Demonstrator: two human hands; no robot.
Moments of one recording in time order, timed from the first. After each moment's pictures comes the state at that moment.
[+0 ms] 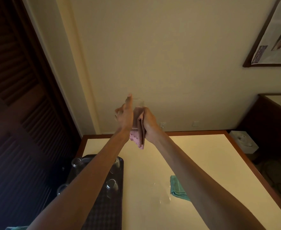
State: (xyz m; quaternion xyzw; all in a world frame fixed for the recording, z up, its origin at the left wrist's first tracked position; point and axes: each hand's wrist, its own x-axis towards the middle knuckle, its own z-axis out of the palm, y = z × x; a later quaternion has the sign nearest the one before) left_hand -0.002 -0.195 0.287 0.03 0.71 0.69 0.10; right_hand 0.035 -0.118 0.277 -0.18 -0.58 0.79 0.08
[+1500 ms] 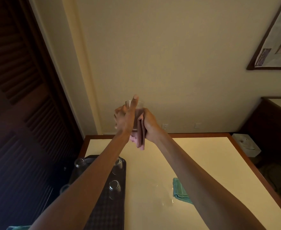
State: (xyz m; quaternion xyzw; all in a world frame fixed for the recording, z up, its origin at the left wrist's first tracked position) left_hand -0.016 -0.209 0.274 0.06 0.74 0.66 0.06; right_hand 0.021 -0.126 0.276 -0.17 -0.58 0.80 0.04
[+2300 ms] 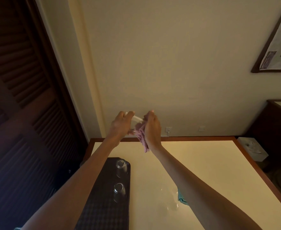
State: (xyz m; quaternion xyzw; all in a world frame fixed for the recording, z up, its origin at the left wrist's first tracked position) left_hand -0.040 -0.253 0.268 0.13 0.80 0.58 0.12; right_hand 0.012 -0.145 0.234 -0.15 -0.60 0.73 0.29
